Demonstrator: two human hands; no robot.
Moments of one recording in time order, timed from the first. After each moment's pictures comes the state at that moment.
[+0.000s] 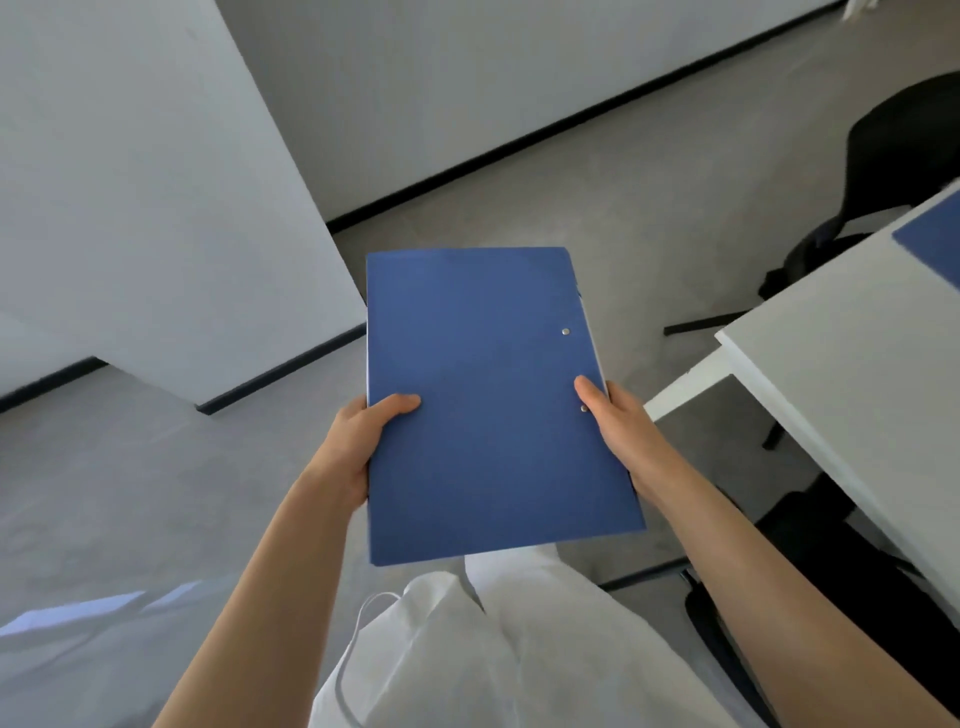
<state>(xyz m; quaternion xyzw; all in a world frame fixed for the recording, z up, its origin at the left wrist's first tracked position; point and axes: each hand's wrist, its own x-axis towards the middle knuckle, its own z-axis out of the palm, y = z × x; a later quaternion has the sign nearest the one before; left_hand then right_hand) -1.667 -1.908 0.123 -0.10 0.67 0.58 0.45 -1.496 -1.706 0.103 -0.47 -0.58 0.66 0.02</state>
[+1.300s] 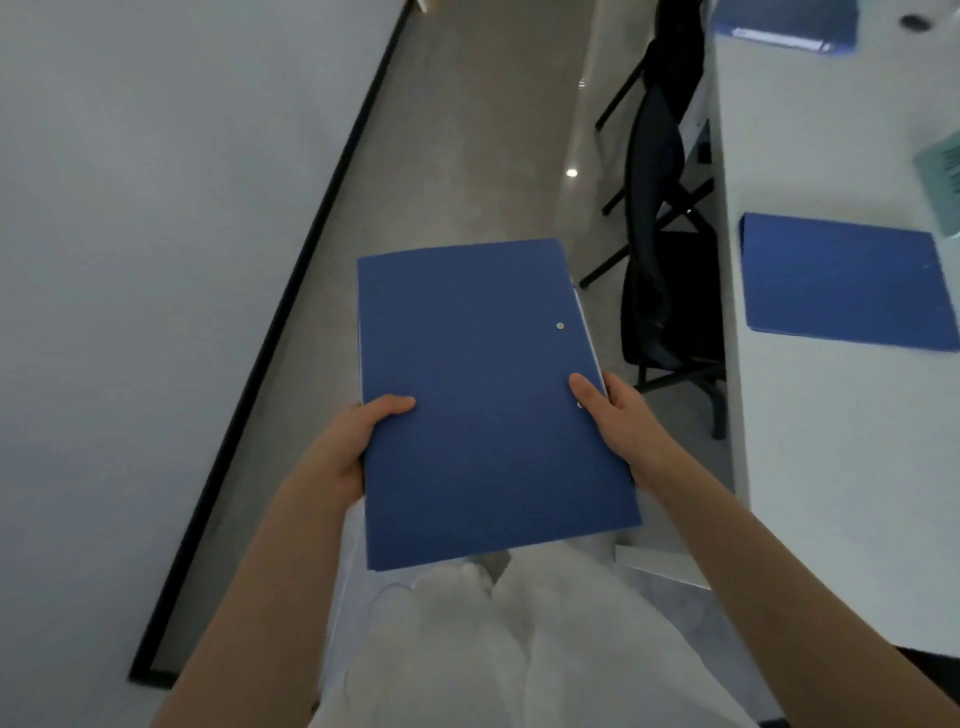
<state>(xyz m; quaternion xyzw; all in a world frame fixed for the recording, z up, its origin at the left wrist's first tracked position) -1.983 -1.178 0.130 0.16 0.63 0.31 0.69 -1.712 -1.173 0.104 -0.64 -0.32 0.62 0.32</state>
